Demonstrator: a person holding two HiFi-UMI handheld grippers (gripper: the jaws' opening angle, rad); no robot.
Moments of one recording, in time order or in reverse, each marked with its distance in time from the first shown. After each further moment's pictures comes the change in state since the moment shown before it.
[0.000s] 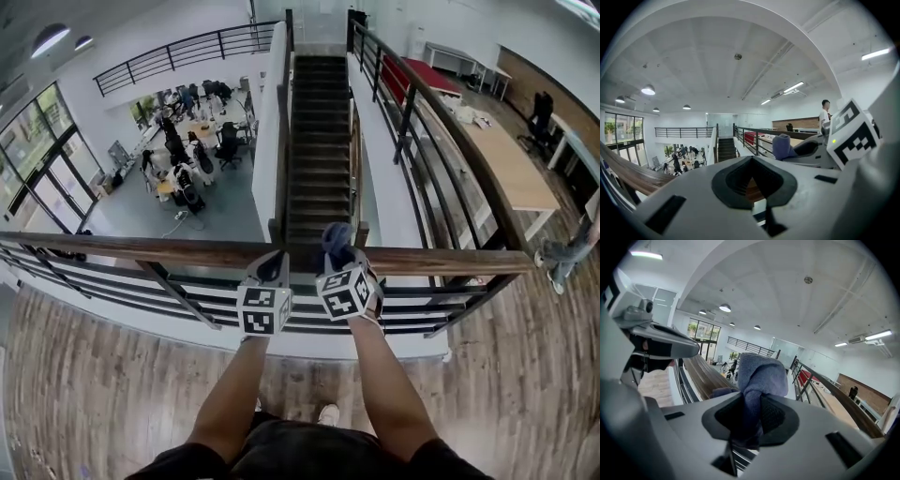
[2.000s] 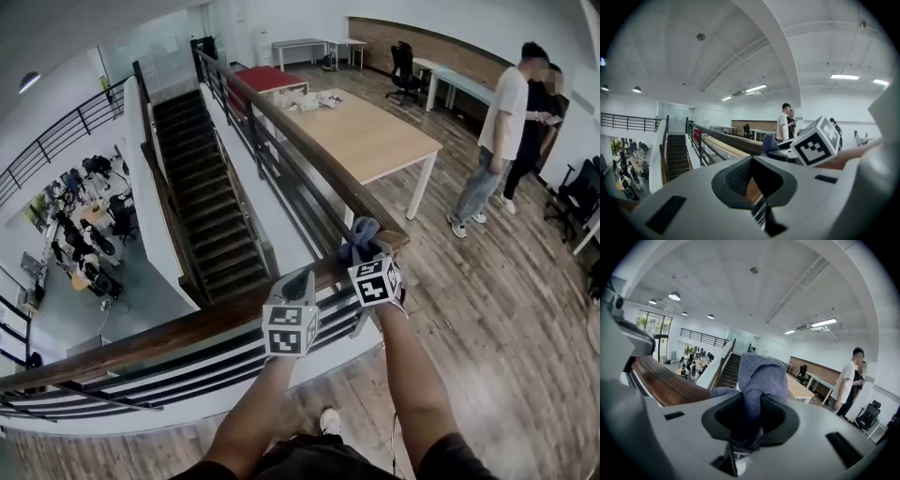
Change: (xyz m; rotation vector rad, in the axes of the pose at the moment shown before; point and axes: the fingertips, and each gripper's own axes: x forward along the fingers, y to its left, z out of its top) left arm 0.179 -0.493 0.066 0.041 0.018 -0.538; right arm -0.166 -0.483 -0.275 0.241 0.139 -0.483
